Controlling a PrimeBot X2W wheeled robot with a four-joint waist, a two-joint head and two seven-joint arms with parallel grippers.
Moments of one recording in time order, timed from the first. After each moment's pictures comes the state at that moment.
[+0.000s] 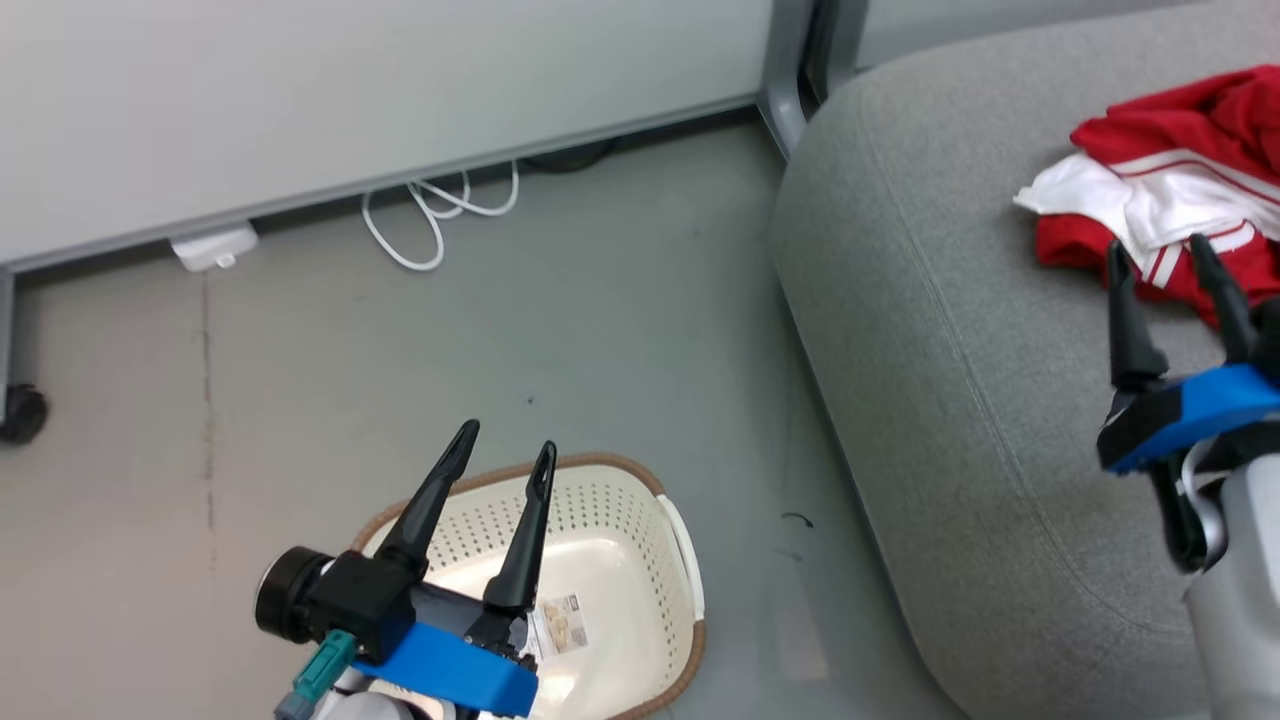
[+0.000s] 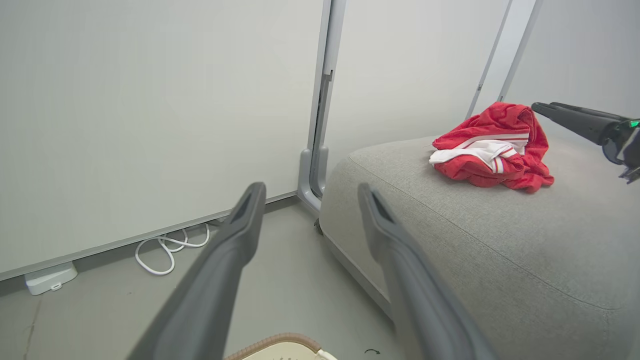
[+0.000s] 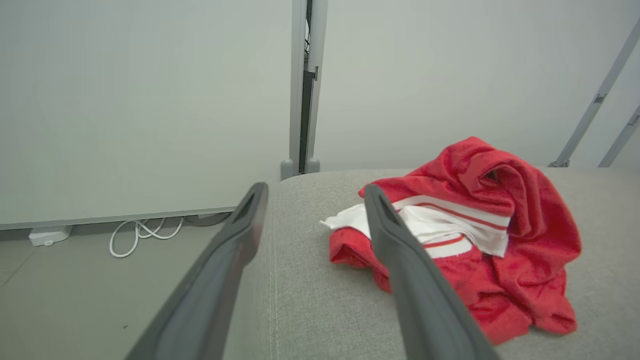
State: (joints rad) left arm -0.12 0.16 -0.37 0.13 -0.26 -0.12 -0.26; right arm -0.56 -0.28 -0.04 0.65 0.18 0.13 -0.26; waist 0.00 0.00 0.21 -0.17
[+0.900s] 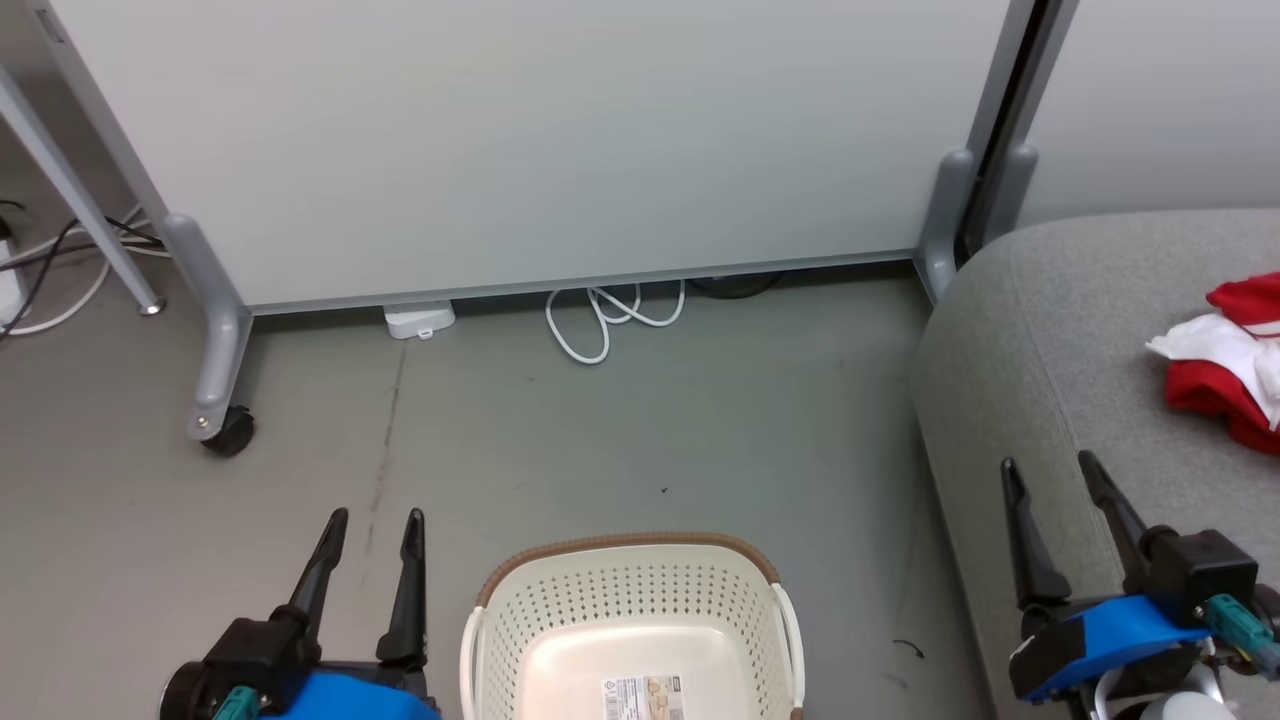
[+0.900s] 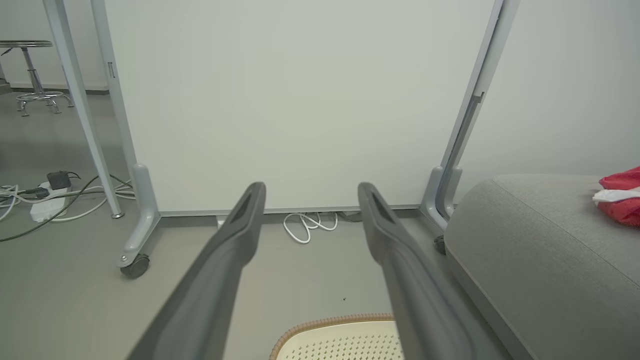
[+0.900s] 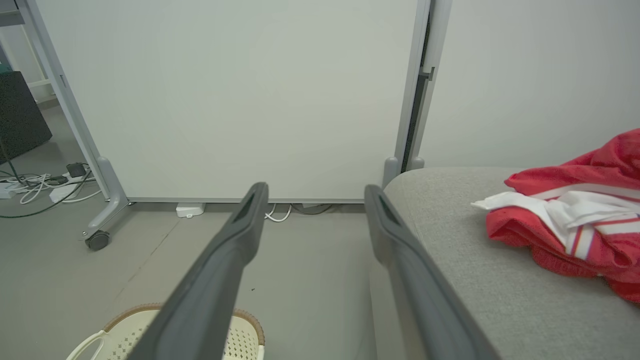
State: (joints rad) left arm 0.00 0.11 -0.13 0.24 -0.23 -0.12 -0.26; right arm -0.07 -0.07 -0.09 0.19 0.07 0.13 -0.15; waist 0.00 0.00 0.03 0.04
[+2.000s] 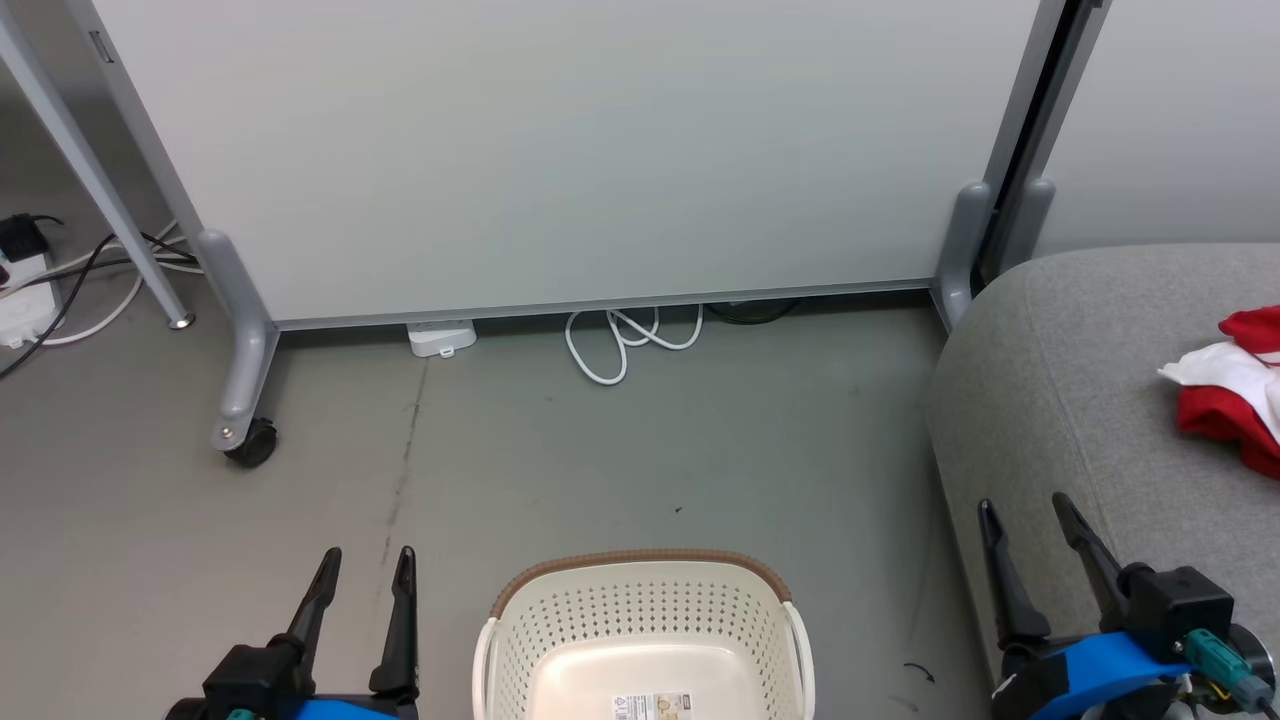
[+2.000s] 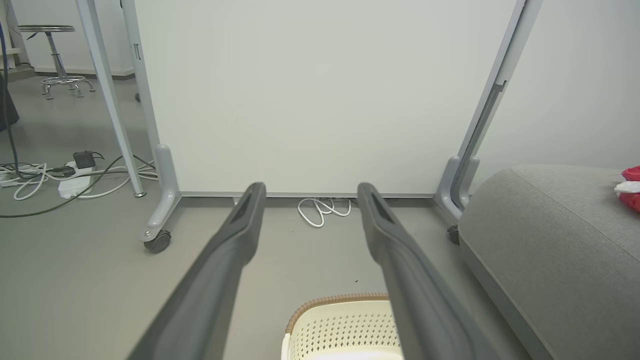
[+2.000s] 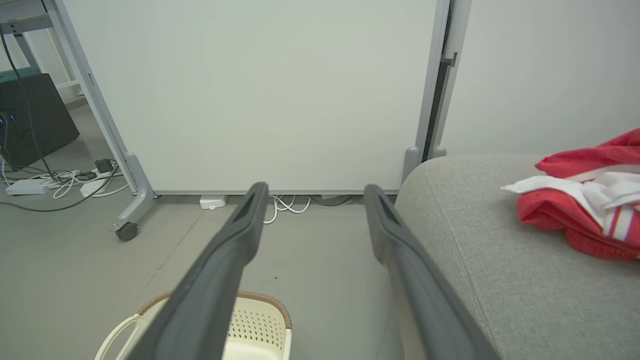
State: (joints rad) left arm 0.03 0.12 -0.11 0.29 -0.25 -0.13 -0.26; right arm -0.01 -0.05 -0.06 0.19 0.09 0.13 -0.15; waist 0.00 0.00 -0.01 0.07
